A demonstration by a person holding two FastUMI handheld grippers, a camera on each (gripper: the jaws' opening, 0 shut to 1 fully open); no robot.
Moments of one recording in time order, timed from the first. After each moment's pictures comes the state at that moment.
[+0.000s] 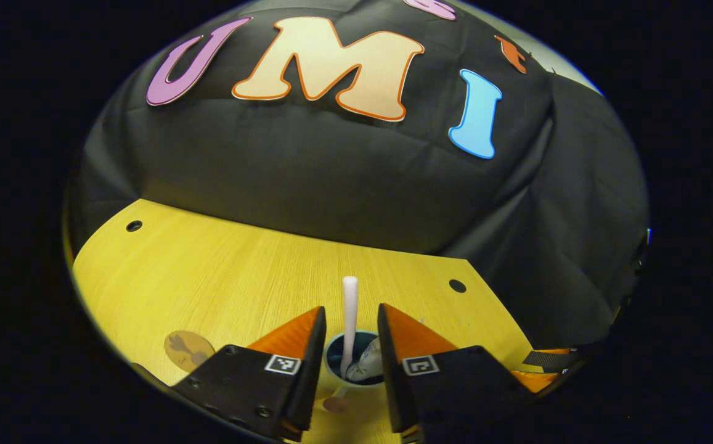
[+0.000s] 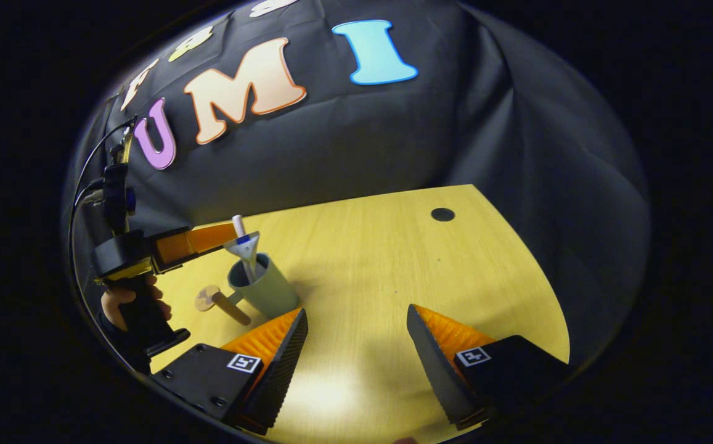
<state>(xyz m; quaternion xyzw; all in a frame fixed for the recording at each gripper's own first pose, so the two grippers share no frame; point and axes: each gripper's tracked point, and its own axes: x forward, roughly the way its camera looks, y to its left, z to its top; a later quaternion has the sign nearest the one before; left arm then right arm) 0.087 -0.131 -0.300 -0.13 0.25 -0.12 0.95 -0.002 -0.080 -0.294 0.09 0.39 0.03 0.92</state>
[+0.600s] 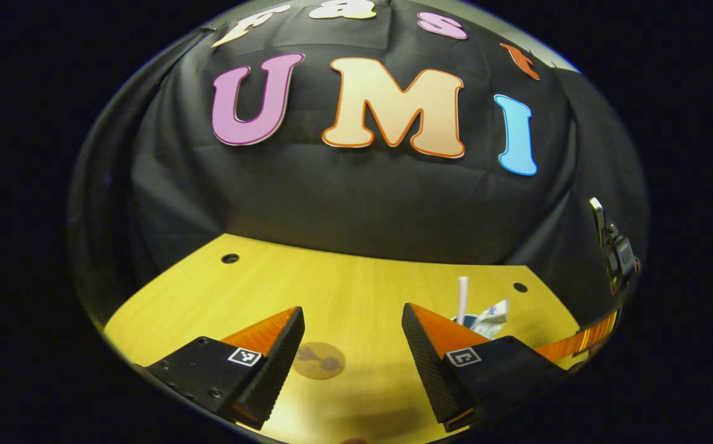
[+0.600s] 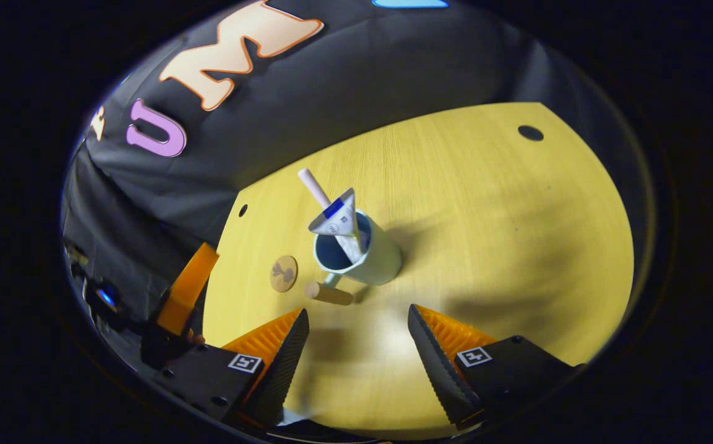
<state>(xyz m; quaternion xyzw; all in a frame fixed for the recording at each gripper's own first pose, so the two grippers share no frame) 0.038 0.041 -0.267 -0.04 0.19 0.00 0.98 0.007 0.058 -0.318 0.22 0.58 0.08 0.79</state>
